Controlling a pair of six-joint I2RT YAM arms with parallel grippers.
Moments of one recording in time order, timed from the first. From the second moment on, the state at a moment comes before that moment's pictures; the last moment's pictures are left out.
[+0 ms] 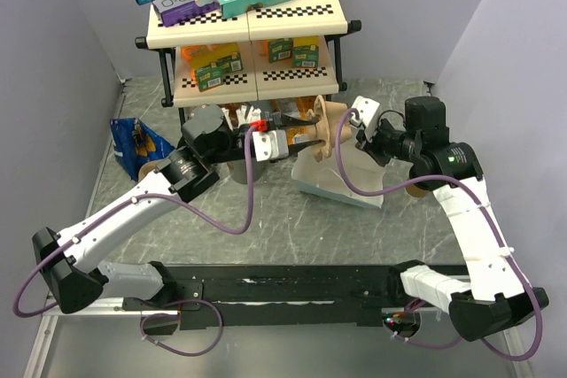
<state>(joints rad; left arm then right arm) -0.84 1.26 1.28 0.16 0.61 0.46 0.25 1.08 1.35 -0.89 -0.46 -0.69</state>
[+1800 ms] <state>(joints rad) -0.93 1.29 1.23 0.00 0.54 0.73 0.25 1.05 1.30 -0.87 -0.45 -0.66</state>
